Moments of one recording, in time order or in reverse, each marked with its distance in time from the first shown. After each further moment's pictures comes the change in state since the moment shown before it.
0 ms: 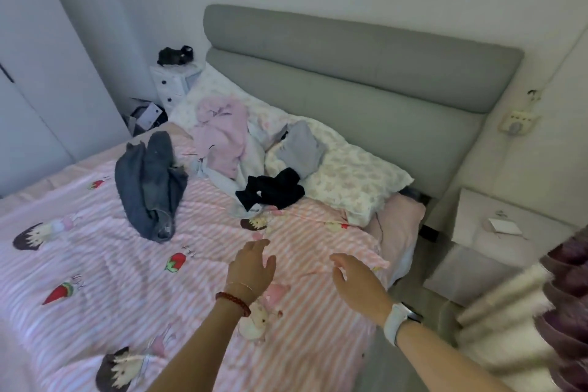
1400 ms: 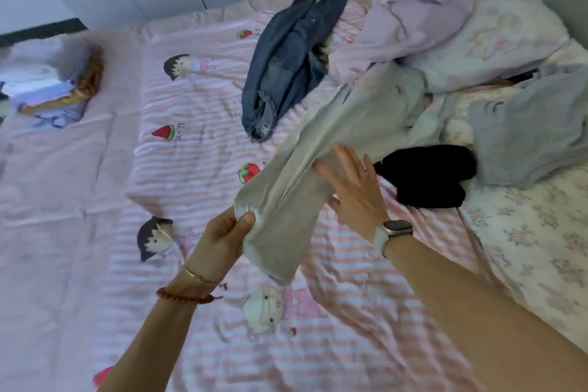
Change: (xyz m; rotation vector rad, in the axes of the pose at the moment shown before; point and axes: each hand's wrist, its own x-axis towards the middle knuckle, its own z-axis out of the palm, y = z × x) left_hand 0.104 -0.073 0.019 -1.246 0.627 -0.565; right_hand 0.376 -0.058 0.107 -0.359 -0.170 -1.065
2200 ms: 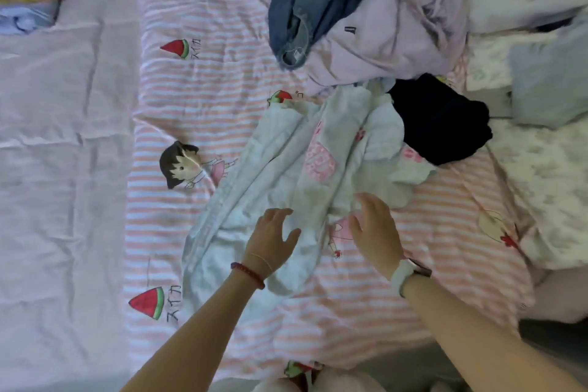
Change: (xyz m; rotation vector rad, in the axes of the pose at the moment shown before) left_hand -0.057 -0.152 -0.089 0.936 -0.094 -0.021; right_hand -0.130 -0.132 0.087 0.239 -0.241 0.524
